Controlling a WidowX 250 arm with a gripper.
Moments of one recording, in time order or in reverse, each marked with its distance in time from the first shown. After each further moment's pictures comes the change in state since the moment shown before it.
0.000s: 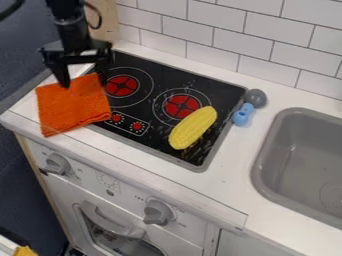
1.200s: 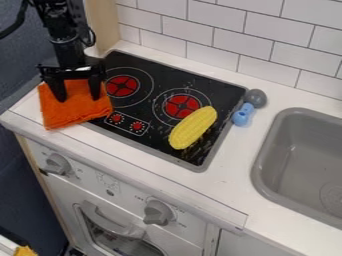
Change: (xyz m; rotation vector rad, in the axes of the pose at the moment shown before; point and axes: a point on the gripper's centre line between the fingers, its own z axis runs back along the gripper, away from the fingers) arm 0.009 0.000 -0.032 -0.002 0.034 -0.025
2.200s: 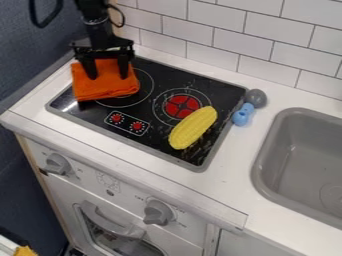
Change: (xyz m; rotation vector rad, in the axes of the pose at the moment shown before) arm 0.049 -0.068 -0.002 -0.073 -0.043 -0.133
